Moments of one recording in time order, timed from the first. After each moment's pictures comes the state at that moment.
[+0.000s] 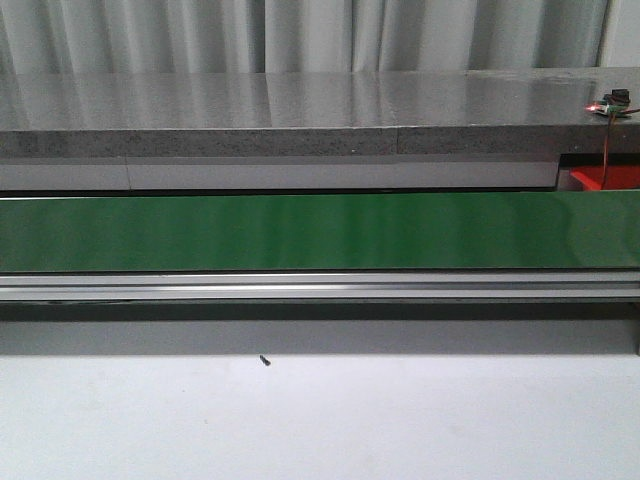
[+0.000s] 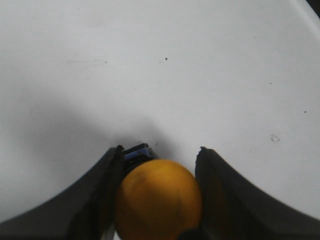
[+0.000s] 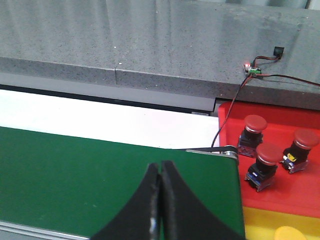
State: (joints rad) left arm 0.55 2.21 -1.77 -0.39 0.79 0.01; right arm -0.04 0.65 -0.46 0.80 0.17 -0.82
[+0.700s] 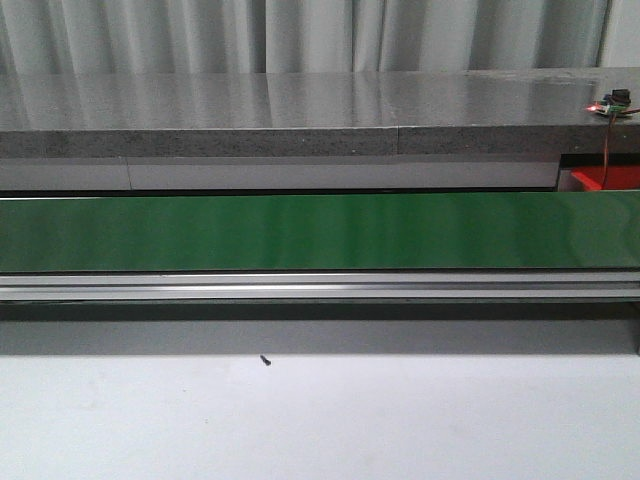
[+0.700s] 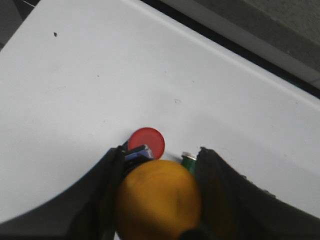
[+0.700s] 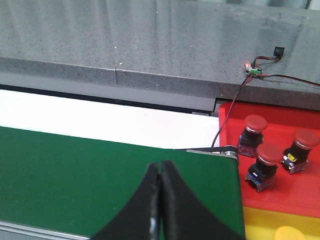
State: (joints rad) left arm 0.50 1.78 -1.61 -0.39 0.90 0.21; right arm -0.04 0.65 -0.46 0.80 0.17 -0.82
